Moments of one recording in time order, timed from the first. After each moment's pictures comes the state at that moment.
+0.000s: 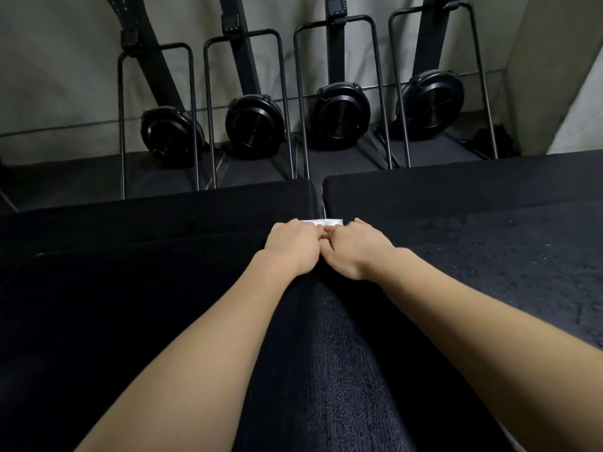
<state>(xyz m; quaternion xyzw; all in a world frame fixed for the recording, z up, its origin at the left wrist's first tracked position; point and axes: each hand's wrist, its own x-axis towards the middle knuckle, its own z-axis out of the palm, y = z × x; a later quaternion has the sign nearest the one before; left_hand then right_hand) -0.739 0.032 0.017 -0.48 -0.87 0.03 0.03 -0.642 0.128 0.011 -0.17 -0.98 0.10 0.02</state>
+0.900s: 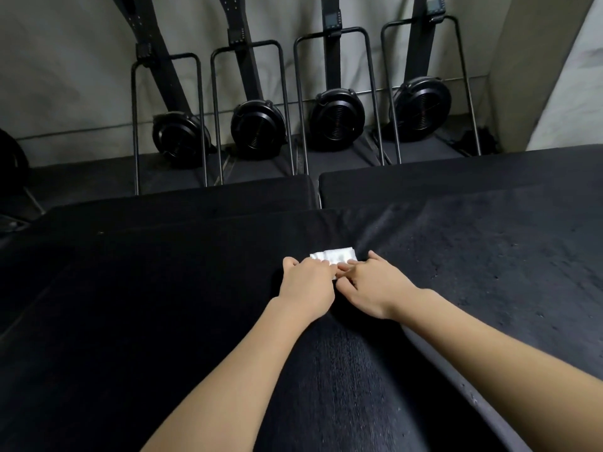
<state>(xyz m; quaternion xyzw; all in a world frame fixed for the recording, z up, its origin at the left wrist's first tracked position) -0.591 -0.071 0.020 -0.50 -0.87 -0.02 0.00 -0.495 0.055 0.002 -0.13 -0.98 0.12 -0.01</state>
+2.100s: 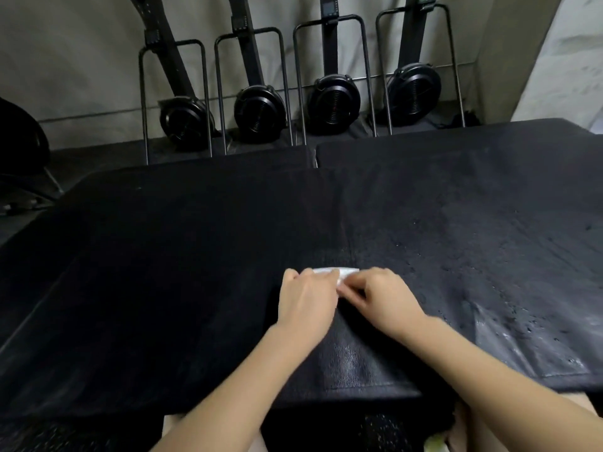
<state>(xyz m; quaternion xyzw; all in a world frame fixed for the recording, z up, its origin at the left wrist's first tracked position) -0.413 -0.226 0.012 -0.50 -0.85 -0.04 0.14 -0.310 -0.095 -0.008 -0.17 -0.95 0.20 0.18</state>
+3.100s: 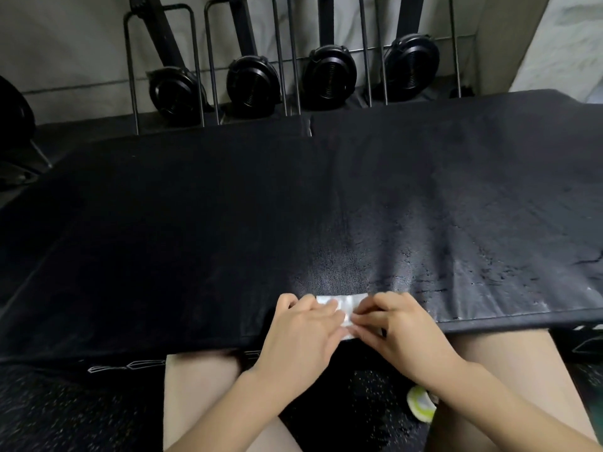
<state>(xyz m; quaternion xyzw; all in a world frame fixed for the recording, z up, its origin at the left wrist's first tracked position) -0.330 -0.321 -0.016 -0.59 -0.78 -0.13 0.14 -0.198 -0.154 -0.045 -0.07 -0.95 0.19 0.26</state>
